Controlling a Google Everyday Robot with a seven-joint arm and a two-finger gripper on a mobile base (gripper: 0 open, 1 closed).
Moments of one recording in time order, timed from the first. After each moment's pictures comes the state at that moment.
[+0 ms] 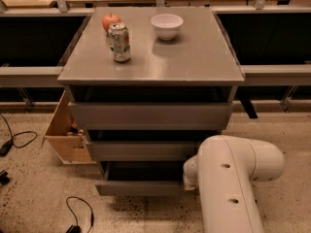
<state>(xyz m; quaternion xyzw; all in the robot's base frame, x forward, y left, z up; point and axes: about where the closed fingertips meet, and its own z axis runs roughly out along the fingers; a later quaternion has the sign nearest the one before) 0.613 -0.181 0.187 -0.70 0.71 -0.03 0.06</state>
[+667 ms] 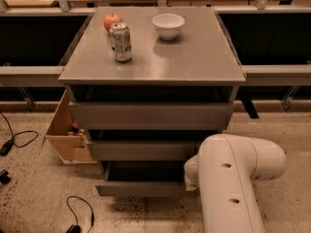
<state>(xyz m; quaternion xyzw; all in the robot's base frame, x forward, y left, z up) 0.608 -0.183 0.191 -0.69 0.72 -0.03 0.05</state>
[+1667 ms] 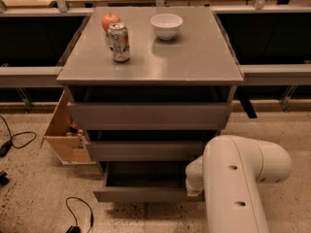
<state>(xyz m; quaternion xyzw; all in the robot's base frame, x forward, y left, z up) 0.567 -0.189 0.184 -0.68 0.73 0.00 0.02</state>
